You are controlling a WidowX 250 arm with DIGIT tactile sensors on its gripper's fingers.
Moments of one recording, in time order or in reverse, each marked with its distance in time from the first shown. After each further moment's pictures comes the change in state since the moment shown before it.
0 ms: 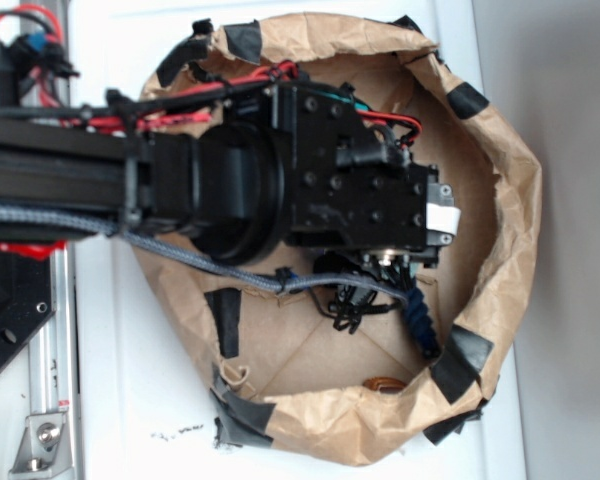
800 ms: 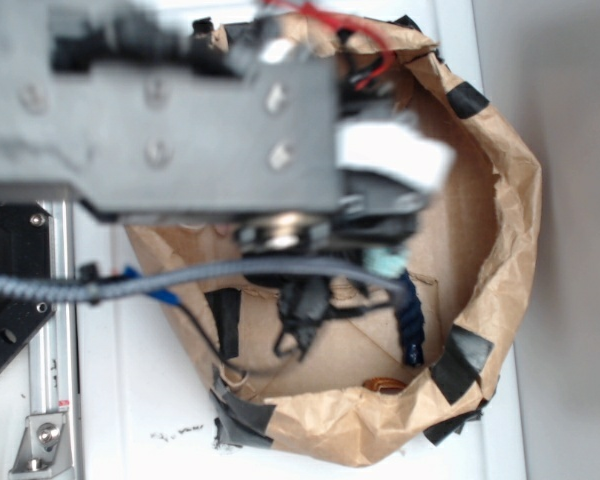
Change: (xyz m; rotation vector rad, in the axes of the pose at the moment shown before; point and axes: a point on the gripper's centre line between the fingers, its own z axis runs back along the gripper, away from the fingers) arm -0.023 -0.007 0.142 -0.073 -0.064 0.003
